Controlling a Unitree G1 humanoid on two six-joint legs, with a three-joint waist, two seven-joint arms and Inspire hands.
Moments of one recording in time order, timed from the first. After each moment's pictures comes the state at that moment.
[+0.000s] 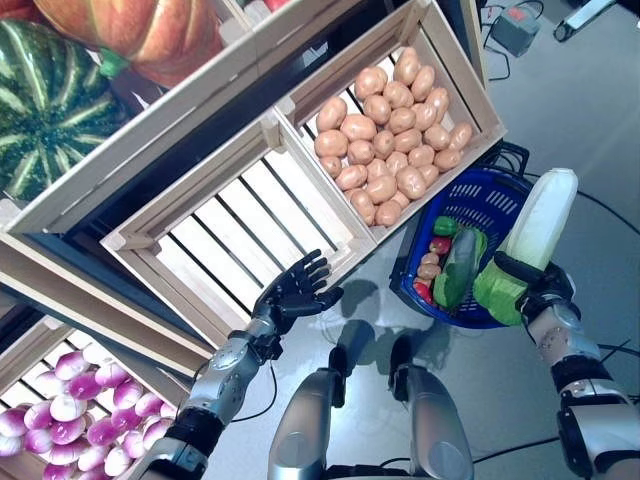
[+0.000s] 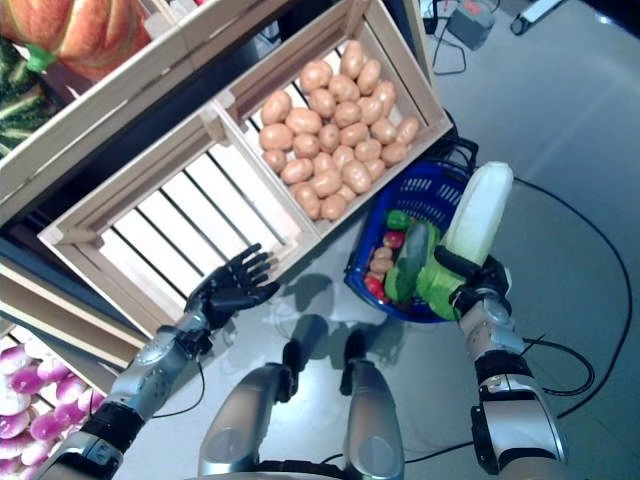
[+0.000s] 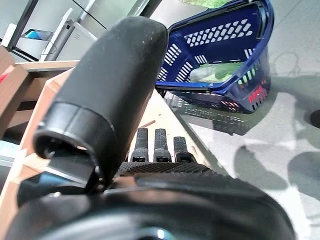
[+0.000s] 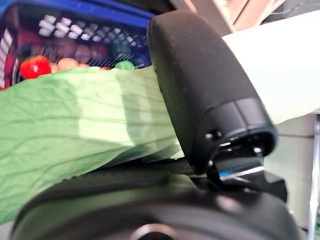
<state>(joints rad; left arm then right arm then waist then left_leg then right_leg) -0.21 0.42 -0.31 0.41 -0.82 -0.10 -0.20 -0.56 -0.55 0.01 0.97 0.78 -0.01 -0.21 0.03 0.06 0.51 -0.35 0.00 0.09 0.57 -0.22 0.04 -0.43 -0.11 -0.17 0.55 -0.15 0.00</state>
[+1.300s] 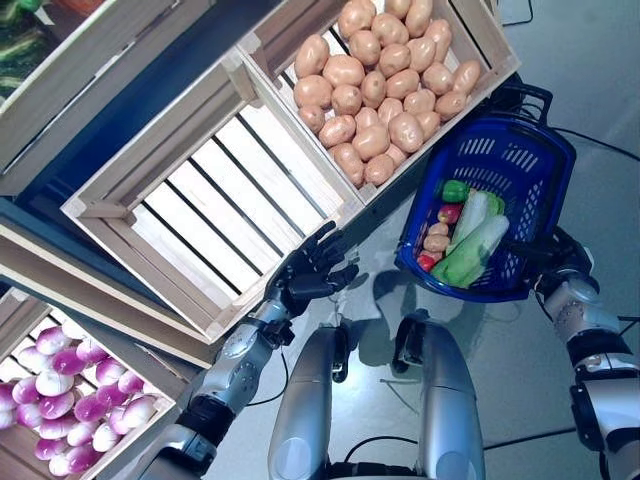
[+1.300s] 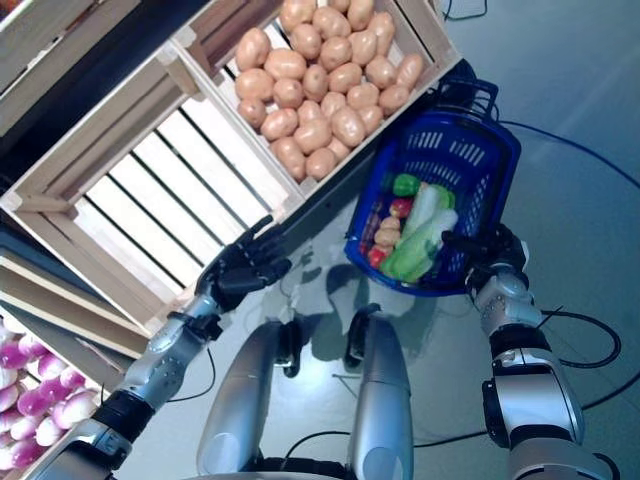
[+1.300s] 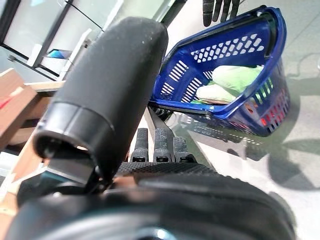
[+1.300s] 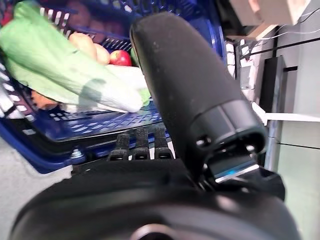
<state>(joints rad) -0.27 0.41 -0.38 0.36 -0.92 -0.19 -0.23 -0.68 -0.63 0.05 1.01 0.75 0.04 -0.20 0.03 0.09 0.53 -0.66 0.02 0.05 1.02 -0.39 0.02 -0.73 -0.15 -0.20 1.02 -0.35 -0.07</state>
